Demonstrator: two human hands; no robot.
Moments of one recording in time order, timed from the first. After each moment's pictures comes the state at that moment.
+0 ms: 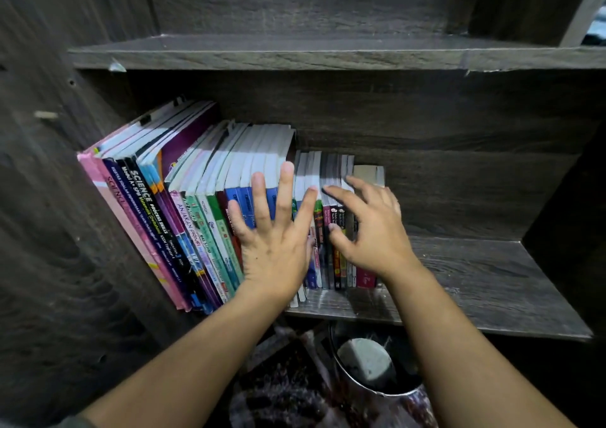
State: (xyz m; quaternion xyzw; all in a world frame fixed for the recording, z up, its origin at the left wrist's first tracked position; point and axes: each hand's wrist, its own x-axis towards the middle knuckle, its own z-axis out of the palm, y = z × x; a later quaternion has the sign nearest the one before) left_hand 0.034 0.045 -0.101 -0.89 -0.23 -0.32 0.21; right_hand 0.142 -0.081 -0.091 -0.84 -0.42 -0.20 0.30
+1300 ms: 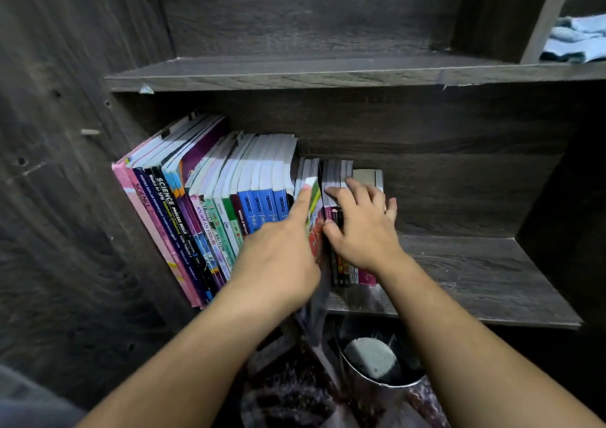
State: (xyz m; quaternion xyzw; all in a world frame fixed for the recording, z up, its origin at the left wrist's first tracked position) left_hand -0.035 0.001 0.000 -0.95 -0.25 -0.07 -0.17; right_hand 0.121 -0.069 -0.077 -0.90 -0.34 -0.14 0.23
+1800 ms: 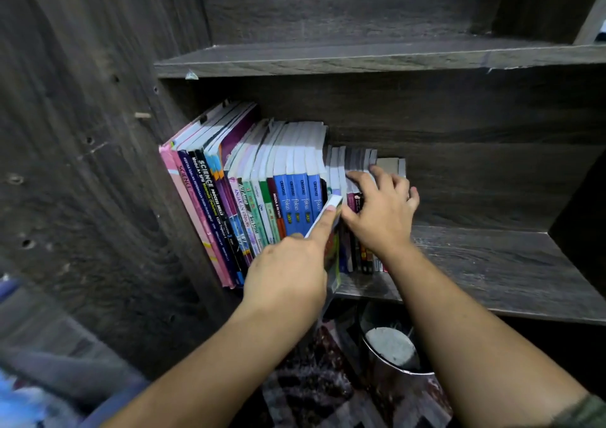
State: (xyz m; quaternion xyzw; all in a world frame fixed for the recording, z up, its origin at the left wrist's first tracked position) left_hand -0.070 0.012 -0.023 -0.97 -0.23 -0.03 -0.04; right_hand 0.115 -0.041 -0.087 -0.90 -0.27 -0.23 0.26
